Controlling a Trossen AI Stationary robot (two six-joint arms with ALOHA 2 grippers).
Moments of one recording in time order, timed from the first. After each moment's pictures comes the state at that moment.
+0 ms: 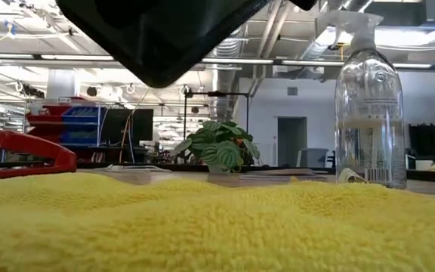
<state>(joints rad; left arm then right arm) -0.64 1.76 1.23 -0.15 -0.50 -0.74 0.47 1.74 1.46 -0.51 0.09 0.46</state>
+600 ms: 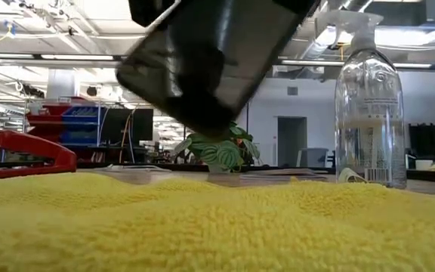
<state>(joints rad) -0.59 1.75 1.24 -0.03 -0.51 -0.65 0.46 1.80 1.55 -0.70 0.03 0.40</state>
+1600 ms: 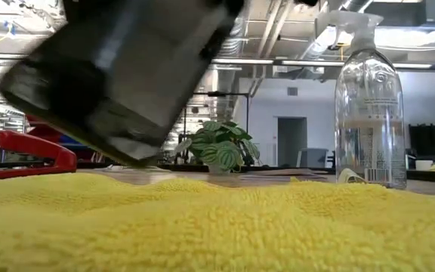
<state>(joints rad) -0.75 1.72 1.25 -0.38 -0.82 -1.14 0.54 1.85 1.56 -0.65 0.04 0.41</state>
